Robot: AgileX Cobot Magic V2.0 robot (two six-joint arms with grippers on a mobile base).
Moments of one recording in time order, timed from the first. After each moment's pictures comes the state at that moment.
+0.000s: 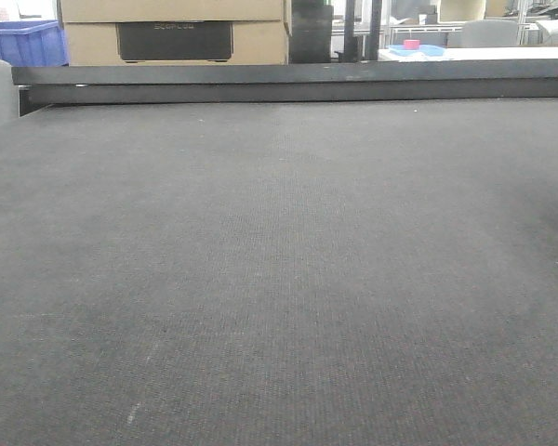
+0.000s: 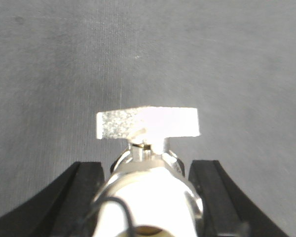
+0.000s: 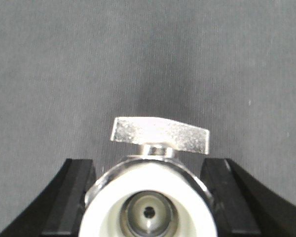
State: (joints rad) left arm 0.13 1.38 -1.18 -0.11 0.86 0.13; right arm 0.03 1.22 -0.98 0.17 0.80 -0.14
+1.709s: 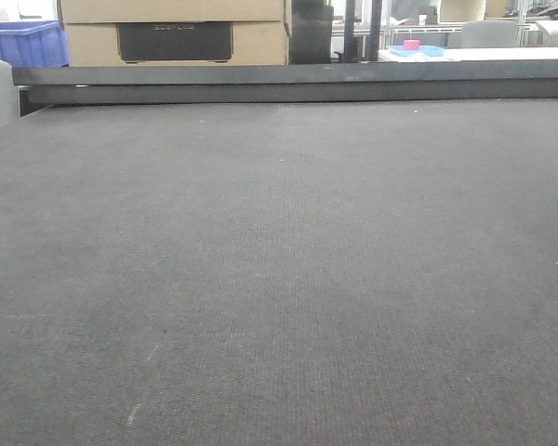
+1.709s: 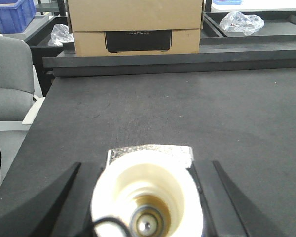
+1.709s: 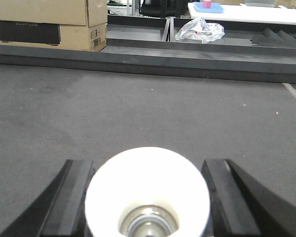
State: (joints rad) left arm 0.04 0.62 -0.96 -0.10 0.64 0.13; right arm 0.03 0.52 -0.86 0.17 0.63 -0.14
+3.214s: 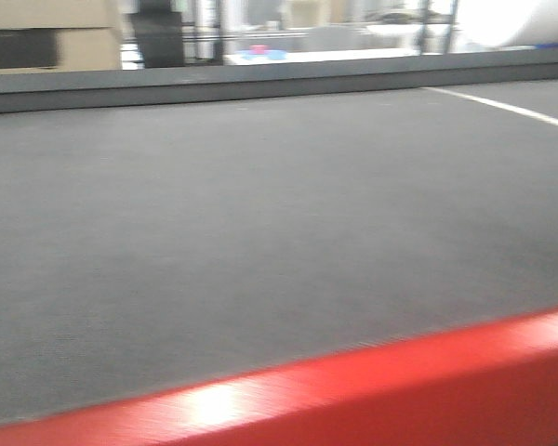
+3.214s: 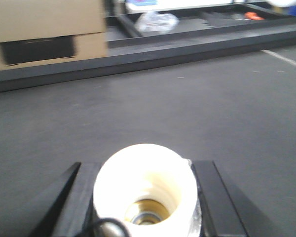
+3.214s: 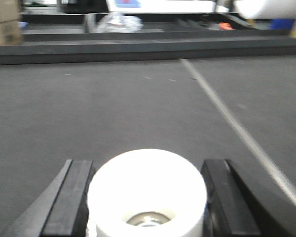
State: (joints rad) left arm 0.04 0.62 -0.96 -0.10 0.64 0.13; right arm 0.03 0.52 -0.86 0.17 0.62 -0.14
